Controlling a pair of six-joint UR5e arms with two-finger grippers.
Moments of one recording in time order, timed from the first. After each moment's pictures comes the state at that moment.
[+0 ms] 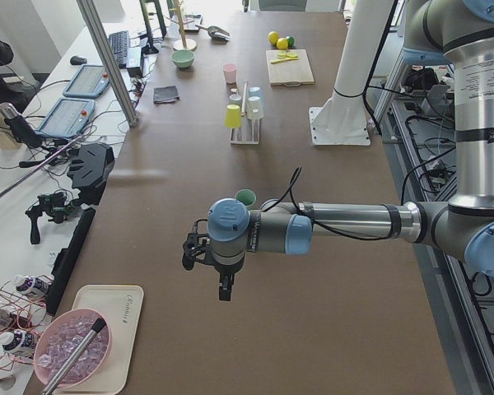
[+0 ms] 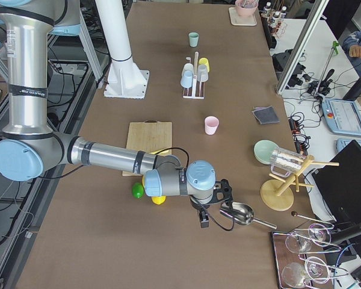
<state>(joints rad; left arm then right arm) -1.60 -1.44 -1.72 -1.63 -2.37 0.02 1.57 -1.63 1.50 -1.31 2.35 -0.11</state>
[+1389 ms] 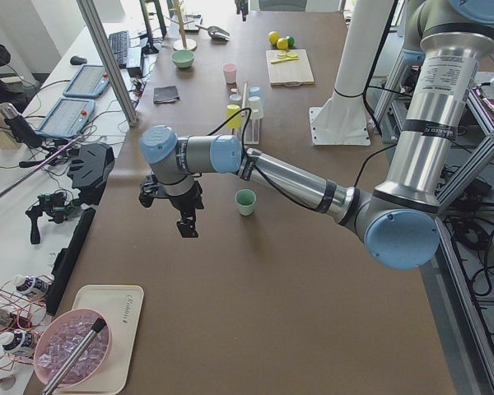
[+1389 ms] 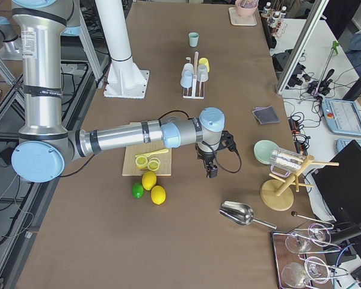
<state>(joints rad) -1.48 -1.80 -1.73 -1.11 -2.36 0.02 1.32 -1.58 1.82 -1.59 2.28 -0.12</state>
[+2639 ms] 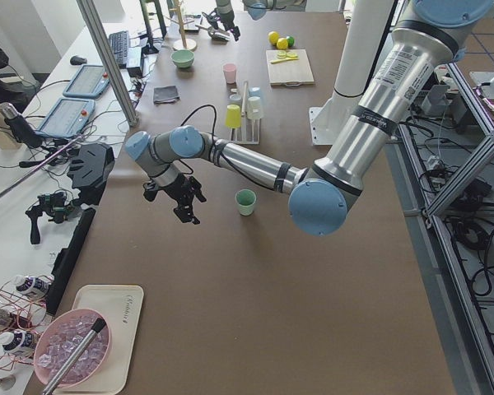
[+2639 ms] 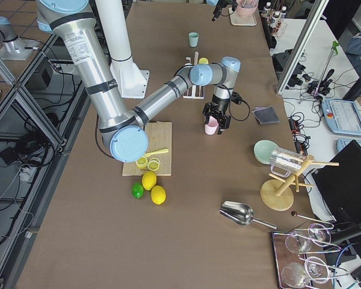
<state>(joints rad) -1.21 -2.06 -1.38 -0.97 -2.35 0.02 1.02 -1.16 1.81 -2.08 2.02 -0.12</state>
